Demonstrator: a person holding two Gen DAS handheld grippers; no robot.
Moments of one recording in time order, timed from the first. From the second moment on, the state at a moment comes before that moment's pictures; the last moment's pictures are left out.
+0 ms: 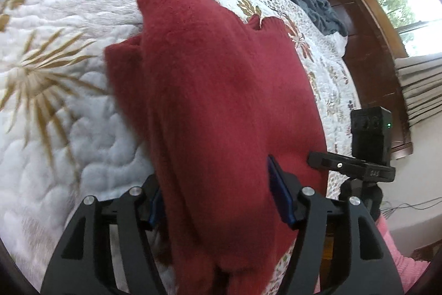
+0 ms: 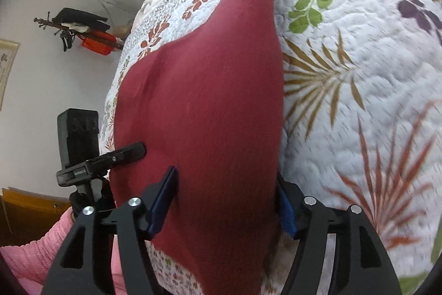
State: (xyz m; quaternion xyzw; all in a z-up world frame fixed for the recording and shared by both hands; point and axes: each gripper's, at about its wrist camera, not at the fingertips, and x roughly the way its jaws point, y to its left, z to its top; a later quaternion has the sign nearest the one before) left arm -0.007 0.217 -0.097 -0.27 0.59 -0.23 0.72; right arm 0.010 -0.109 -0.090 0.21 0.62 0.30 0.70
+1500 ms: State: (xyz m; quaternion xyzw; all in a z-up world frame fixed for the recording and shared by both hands) left arm -0.112 0.215 -0.076 -0.20 0.61 -0.14 0.75; right arm -0.093 -0.120 -0.072 0.16 0.63 0.19 0.73
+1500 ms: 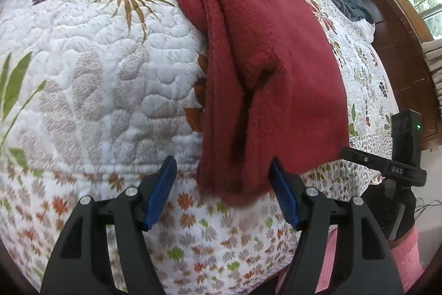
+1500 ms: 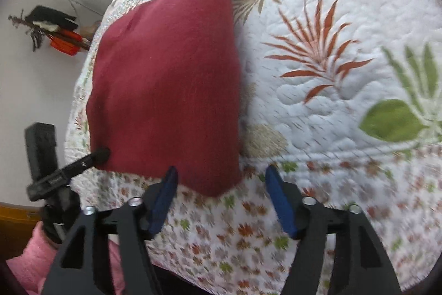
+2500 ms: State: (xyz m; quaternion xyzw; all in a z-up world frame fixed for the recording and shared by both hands) left arm -0.190 0.203 0.002 -0.12 0.61 -0.01 0.78; right arm -0.163 -0.073 0.000 0.00 0.60 0.09 0.80
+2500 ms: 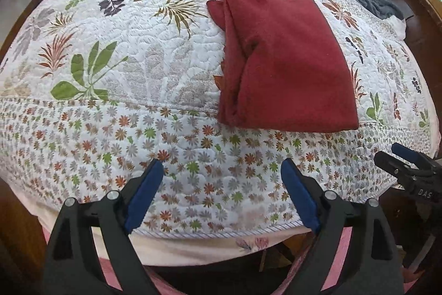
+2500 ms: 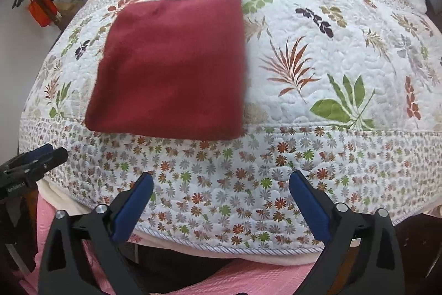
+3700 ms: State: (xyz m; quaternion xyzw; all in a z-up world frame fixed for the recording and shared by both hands) left arm -0.209 0.171 0.075 -0.05 0.55 0.03 0.83; right arm -0.188 -0.061 0.087 -0.04 0.53 0.05 0.84
